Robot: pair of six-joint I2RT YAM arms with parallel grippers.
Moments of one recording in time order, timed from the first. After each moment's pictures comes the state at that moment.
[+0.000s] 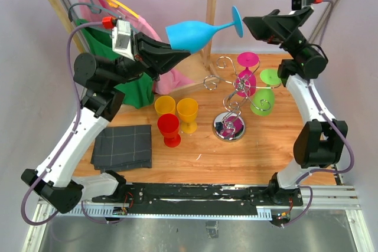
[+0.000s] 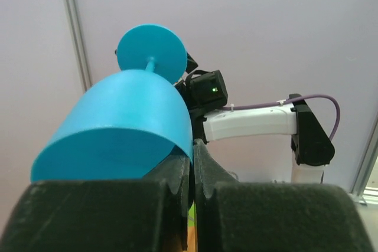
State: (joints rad) left arm -0.52 1.18 1.40 0.44 0.73 -0.45; right arm 0.06 1.64 1.47 1.42 -0.78 2.03
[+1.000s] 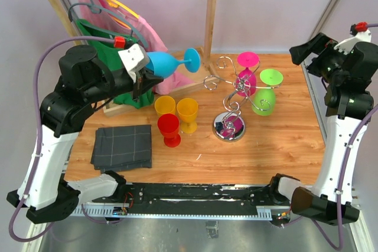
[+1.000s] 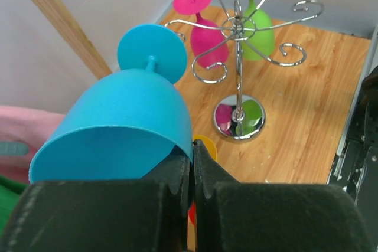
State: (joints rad) left arm -0.52 1.14 1.79 -0.83 0.49 0.26; right arm -0.28 1.13 1.58 -0.60 -0.39 0.41
